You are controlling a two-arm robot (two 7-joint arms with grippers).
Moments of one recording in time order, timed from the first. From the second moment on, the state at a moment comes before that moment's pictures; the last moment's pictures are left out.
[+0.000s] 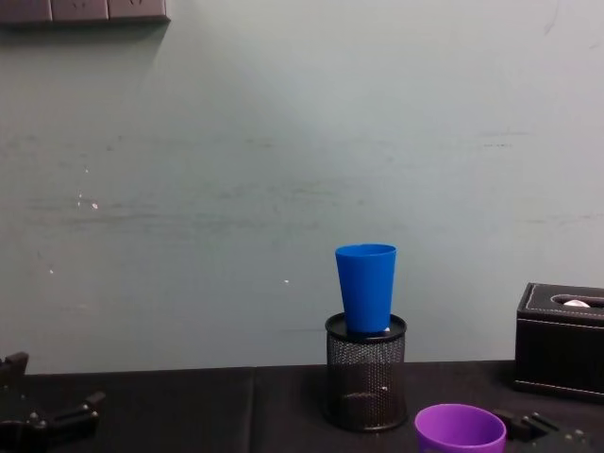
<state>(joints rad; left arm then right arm) -0.20 0.60 0.45 -1.41 -0.25 -0.12 0.03 0.14 0.35 -0.34 -1.38 0.27 -0.13 0.36</state>
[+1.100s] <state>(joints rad) -0.20 0.60 0.45 -1.41 -0.25 -0.12 0.03 0.18 0.32 -0.34 -1.32 0.24 -0.14 0.41</state>
